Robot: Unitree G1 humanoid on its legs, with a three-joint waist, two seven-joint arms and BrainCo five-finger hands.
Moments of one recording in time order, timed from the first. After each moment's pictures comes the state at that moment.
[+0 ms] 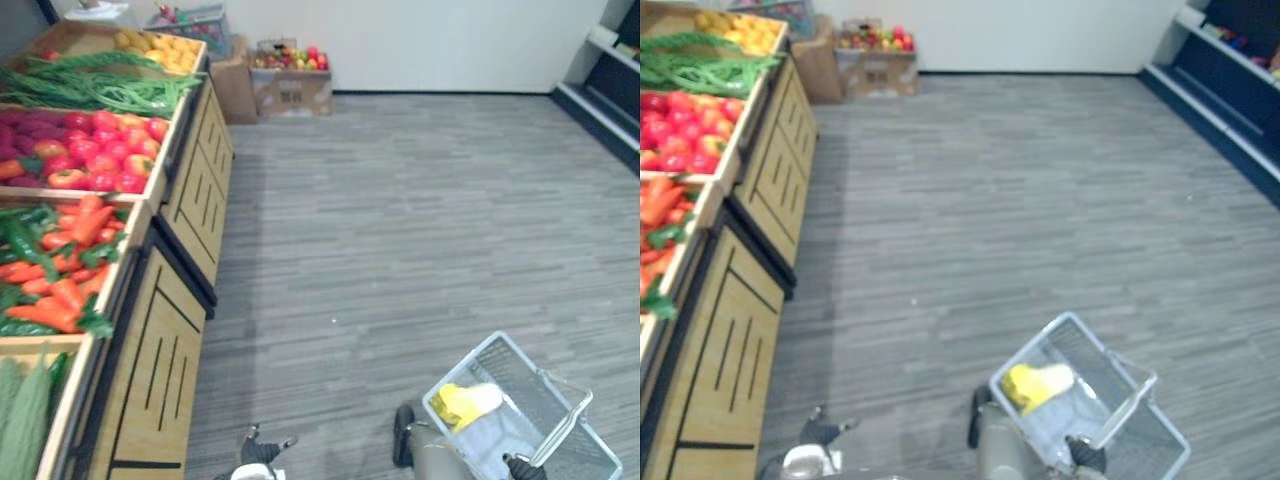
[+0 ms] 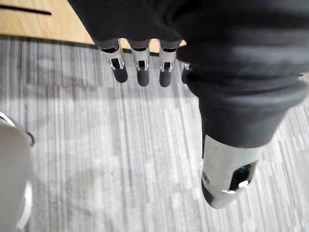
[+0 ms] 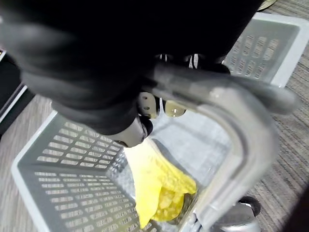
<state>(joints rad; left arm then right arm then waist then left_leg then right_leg) 0.03 -0.02 0.29 1.02 0.24 -0.11 0.21 0.13 -0.03 -0.49 0.93 -0.04 -0.14 -0.14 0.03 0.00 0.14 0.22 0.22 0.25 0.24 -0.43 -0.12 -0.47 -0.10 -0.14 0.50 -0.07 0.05</state>
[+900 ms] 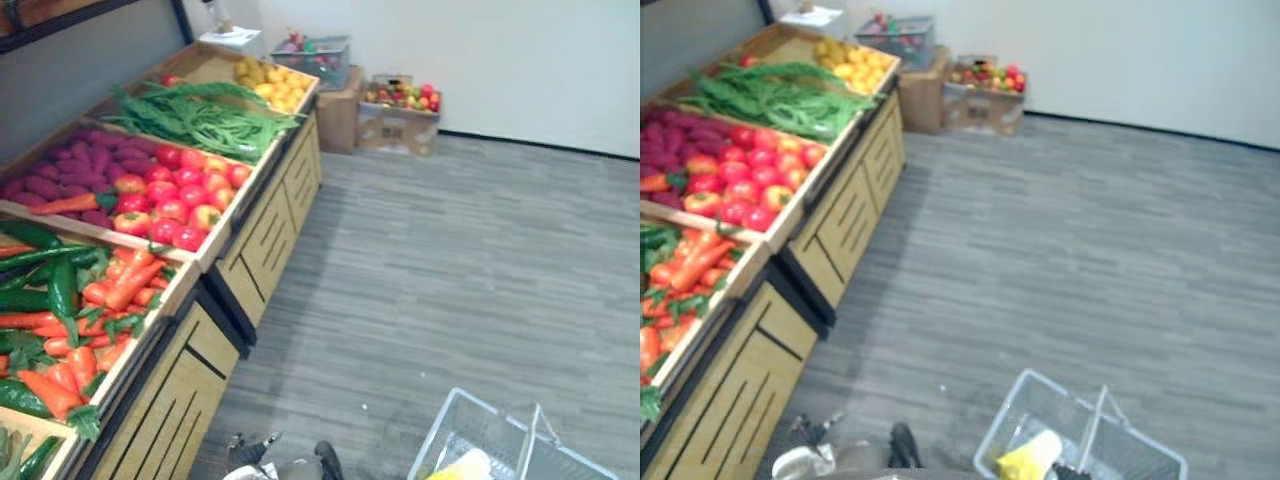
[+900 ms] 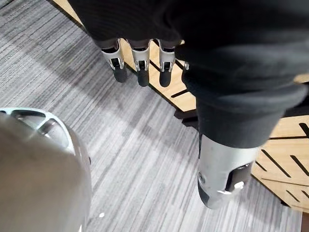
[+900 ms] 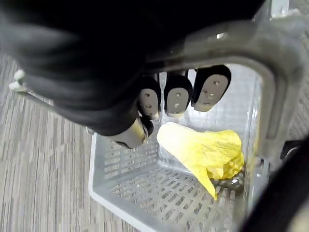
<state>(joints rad) 0.07 -0.01 0.43 1.01 0.10 -0.11 0.19 0.15 0.01 -0.53 1.05 -0.04 -0.11 -0.11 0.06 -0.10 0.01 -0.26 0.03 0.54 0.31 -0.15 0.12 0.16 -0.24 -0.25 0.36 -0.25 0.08</state>
